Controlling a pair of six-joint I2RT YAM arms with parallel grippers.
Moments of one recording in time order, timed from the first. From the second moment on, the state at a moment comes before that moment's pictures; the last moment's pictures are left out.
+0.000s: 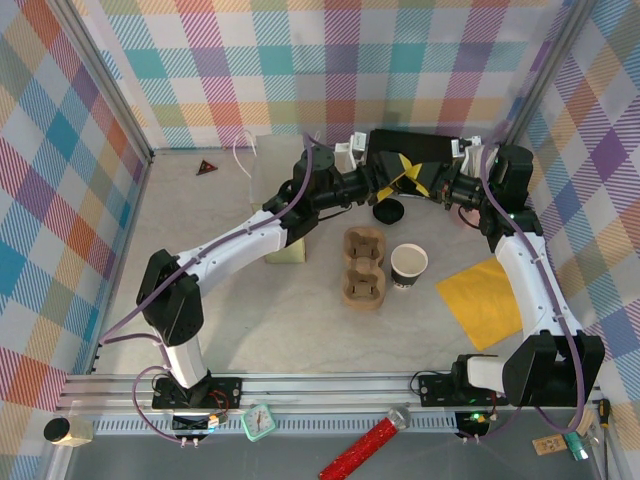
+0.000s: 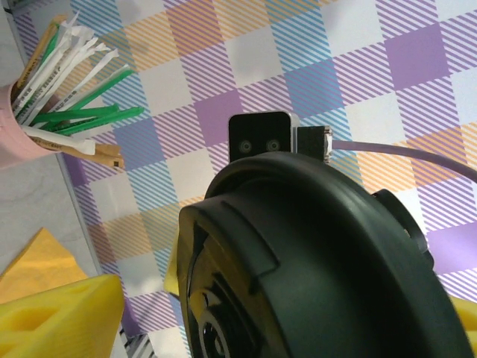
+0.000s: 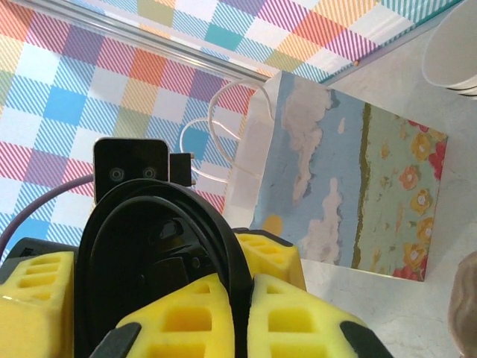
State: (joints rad) left arm -0.78 1.77 1.55 0.23 0.46 -1.23; right arm -0.01 1.26 1.13 -0.12 -1.04 0.95
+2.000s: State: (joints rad) left arm -0.71 1.82 1.62 0.57 0.37 -1.55; right arm 0.08 1.51 1.11 1.00 -0.95 1.85
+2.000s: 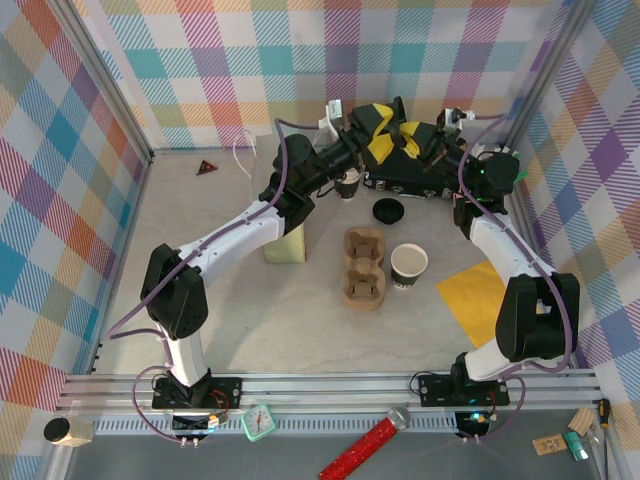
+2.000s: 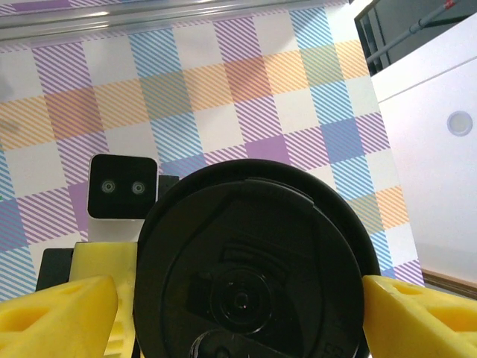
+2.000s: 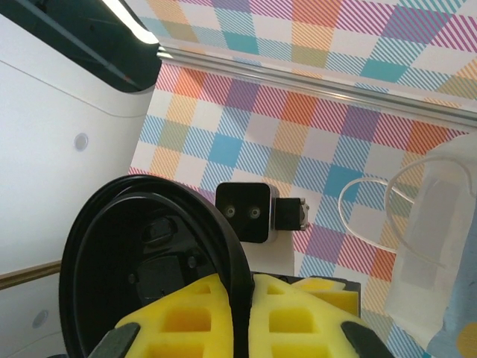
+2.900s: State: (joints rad) left arm -0.69 1.82 1.62 0.57 0.41 -1.54; right arm 0.09 1.52 1.11 0.95 -0.96 1.79
